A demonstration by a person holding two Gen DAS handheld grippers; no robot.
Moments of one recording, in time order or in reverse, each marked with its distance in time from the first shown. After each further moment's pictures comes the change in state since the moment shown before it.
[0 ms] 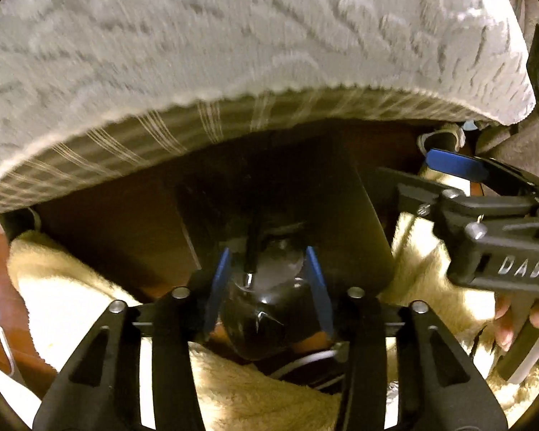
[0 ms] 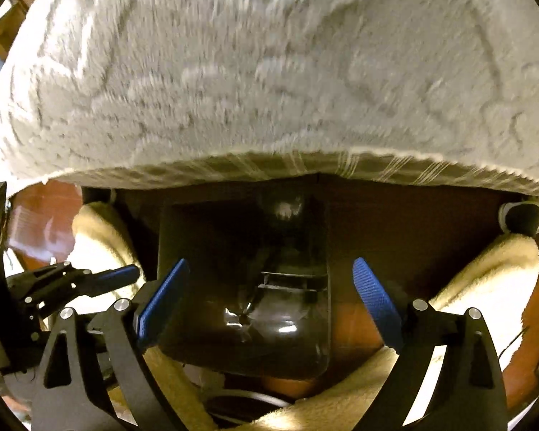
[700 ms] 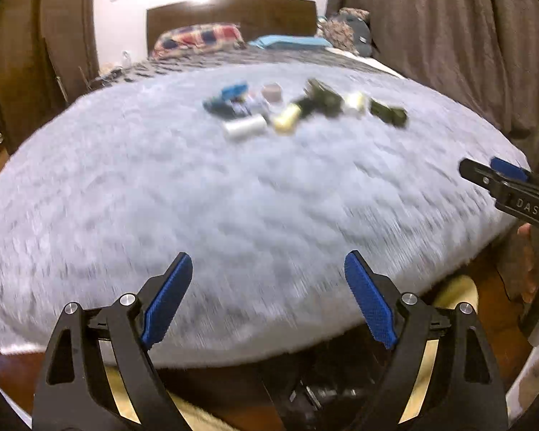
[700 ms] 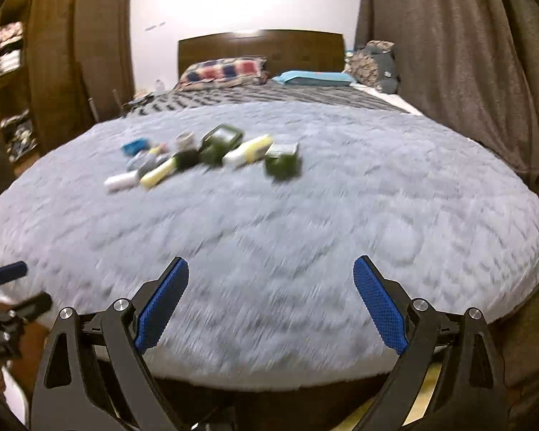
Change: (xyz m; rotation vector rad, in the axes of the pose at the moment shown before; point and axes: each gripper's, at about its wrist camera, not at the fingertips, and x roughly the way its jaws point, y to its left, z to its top) left arm -0.182 0.001 0.113 0.042 -0.529 0.165; right arm -0.175 -0.043 0.121 -0.017 -0.585 -0.237
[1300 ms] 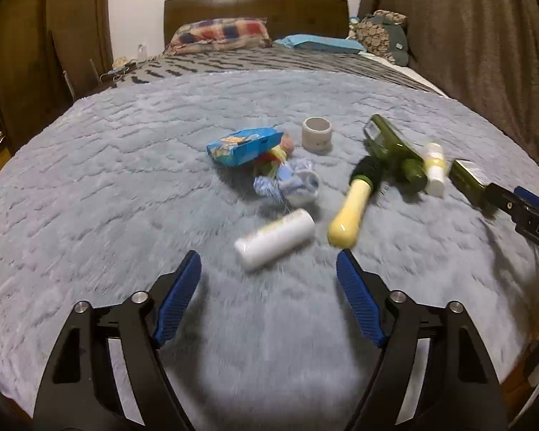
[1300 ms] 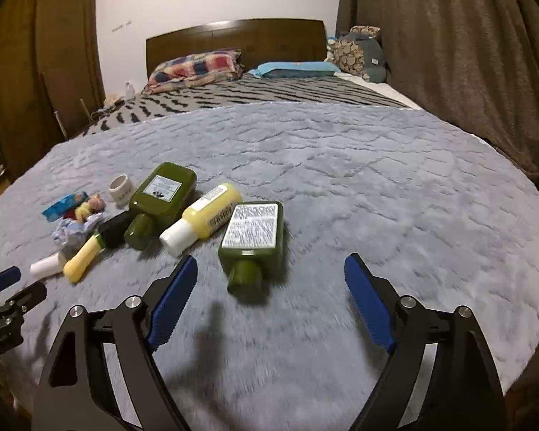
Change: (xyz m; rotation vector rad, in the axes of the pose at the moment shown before) left arm 0.118 0.021 0.095 -0.073 0.028 0.069; right arm 0.118 0.001 0.072 0.047 0.053 -0.058
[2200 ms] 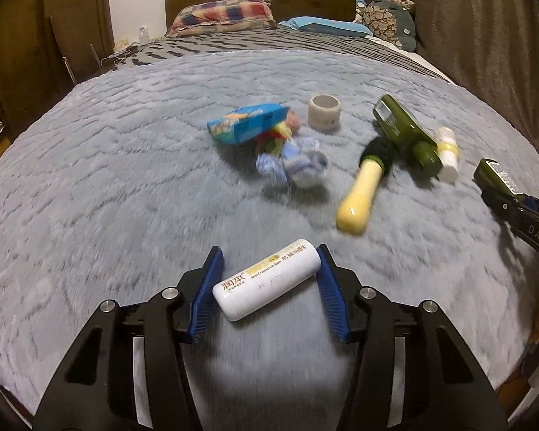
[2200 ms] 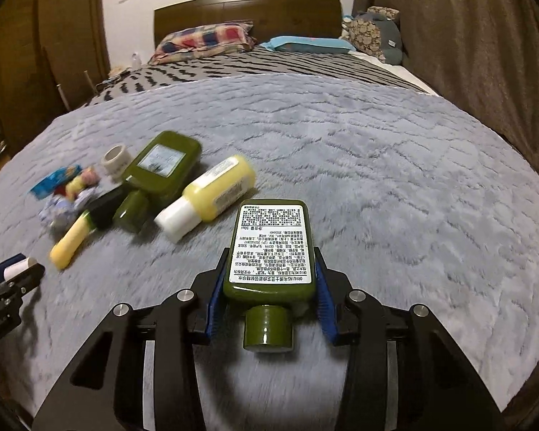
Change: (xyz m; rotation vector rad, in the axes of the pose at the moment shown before) left arm 0.001 -0.003 -0.007 -0.008 0.075 0.011; right arm 0.009 0.012 -0.012 -0.067 0.095 0.038
